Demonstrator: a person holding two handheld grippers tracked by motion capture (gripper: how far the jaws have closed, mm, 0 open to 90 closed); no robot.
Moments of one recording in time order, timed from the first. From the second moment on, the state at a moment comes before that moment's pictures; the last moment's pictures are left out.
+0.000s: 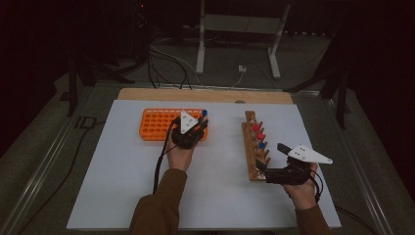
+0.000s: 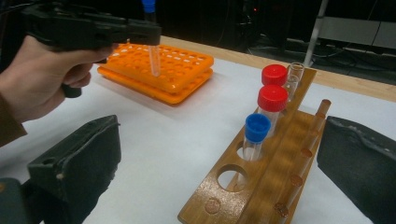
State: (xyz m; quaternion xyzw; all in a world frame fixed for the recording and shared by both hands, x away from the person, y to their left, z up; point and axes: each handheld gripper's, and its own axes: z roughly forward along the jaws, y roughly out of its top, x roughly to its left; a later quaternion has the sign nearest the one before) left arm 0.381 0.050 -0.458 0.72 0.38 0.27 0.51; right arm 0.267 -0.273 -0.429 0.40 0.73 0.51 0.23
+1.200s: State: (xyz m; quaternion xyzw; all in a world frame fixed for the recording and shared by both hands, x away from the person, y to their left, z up) left arm 0.405 0.046 -0.501 0.76 0.42 0.24 0.44; right arm 0.266 -0.271 -0.430 0.39 0.73 0.51 0.22
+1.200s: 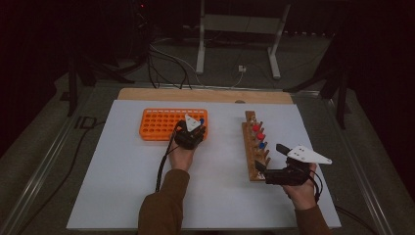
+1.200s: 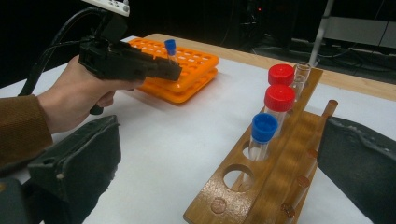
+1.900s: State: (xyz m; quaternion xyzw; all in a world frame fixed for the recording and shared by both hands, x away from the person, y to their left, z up) left arm 0.378 0.061 -0.478 0.71 0.46 0.22 0.49; right arm 0.279 -0.271 -0.443 0.41 0.74 0.48 0.24
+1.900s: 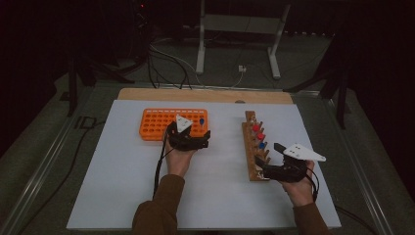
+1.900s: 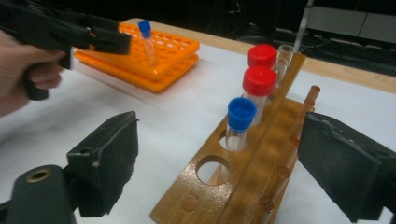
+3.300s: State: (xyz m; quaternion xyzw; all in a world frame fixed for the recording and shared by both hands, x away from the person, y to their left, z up) left arm 0.311 0.088 -0.468 0.71 0.44 0.20 0.51; right arm 0.315 -0.256 -0.462 0.43 0.76 0.43 0.24
